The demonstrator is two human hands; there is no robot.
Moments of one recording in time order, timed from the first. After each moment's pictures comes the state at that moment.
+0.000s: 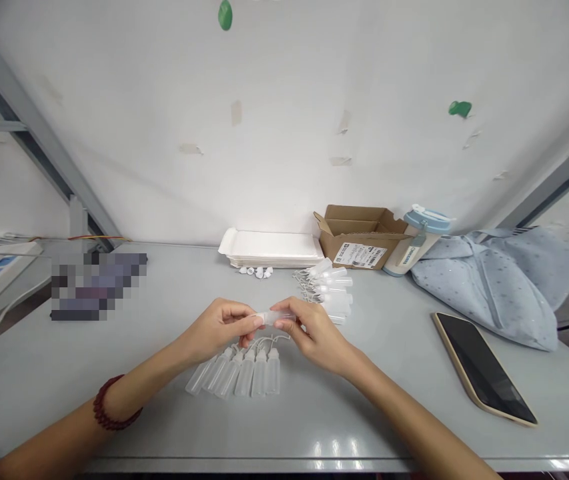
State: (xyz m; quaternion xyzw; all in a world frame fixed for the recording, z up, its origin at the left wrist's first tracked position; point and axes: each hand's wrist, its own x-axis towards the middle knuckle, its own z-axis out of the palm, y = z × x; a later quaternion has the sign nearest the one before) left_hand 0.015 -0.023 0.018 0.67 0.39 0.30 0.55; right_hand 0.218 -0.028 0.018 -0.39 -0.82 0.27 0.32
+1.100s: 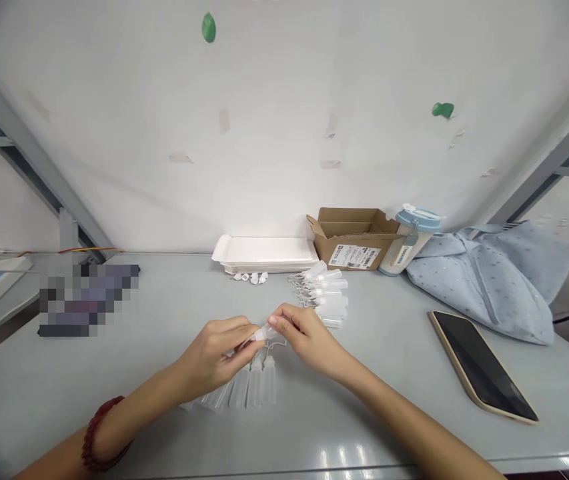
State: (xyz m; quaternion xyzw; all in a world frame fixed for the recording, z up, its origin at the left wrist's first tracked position) left_hand 0.021 -0.034 0.008 0.88 0.32 0.32 0.16; right_hand 0.214 -0.028 0.018 -0.43 -0.74 0.42 0.30
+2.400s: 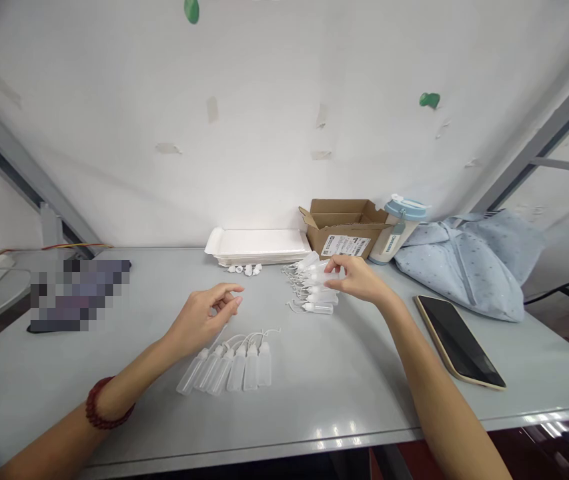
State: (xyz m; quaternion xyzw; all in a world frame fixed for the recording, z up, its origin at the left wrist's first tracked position) left_hand 0.008 -0.015 0.014 0.77 0.48 0.33 0.27; right_hand 0.319 0.033 0.032 -0.58 -0.77 0.14 0.22
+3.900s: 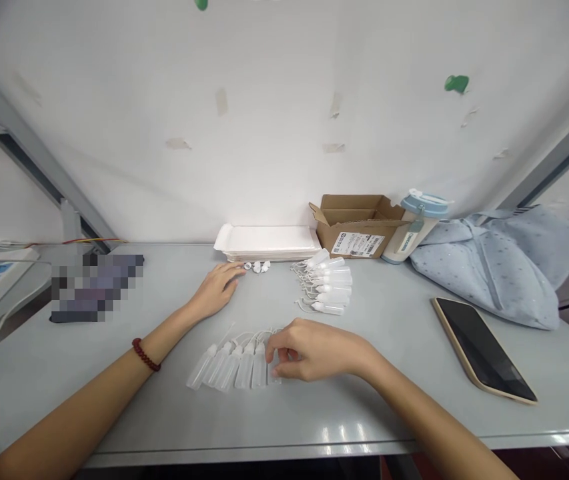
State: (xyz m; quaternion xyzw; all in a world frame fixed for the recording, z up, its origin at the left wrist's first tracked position) left_hand -0.022 0.061 -0.043 0.83 0.47 0.28 0.10; right_hand 0.222 -0.034 0.031 -0.30 -0.89 0.36 0.01
